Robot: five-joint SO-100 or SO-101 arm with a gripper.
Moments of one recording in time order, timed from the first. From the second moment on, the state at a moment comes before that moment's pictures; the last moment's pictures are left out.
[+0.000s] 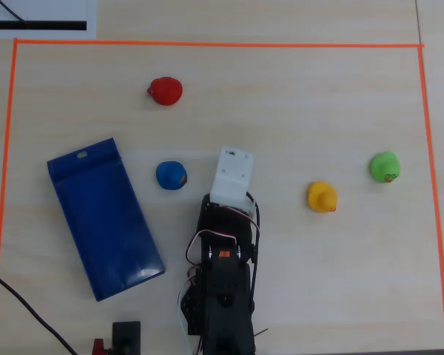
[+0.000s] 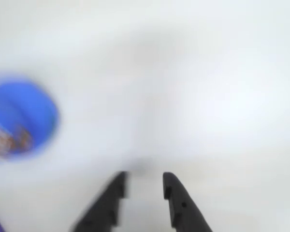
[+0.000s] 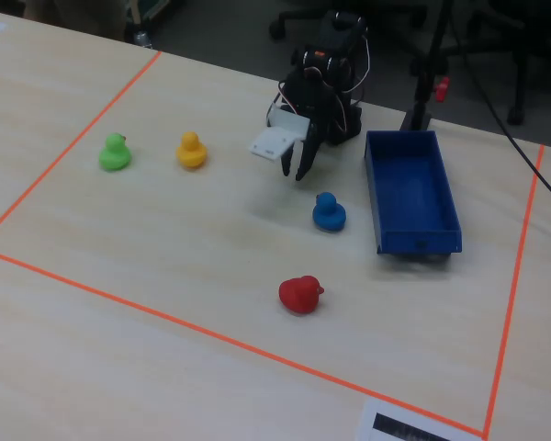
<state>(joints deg) 5.4 177.6 171.7 56.2 -74.4</state>
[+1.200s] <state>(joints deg) -10.1 86.1 100.5 30.7 -65.0</state>
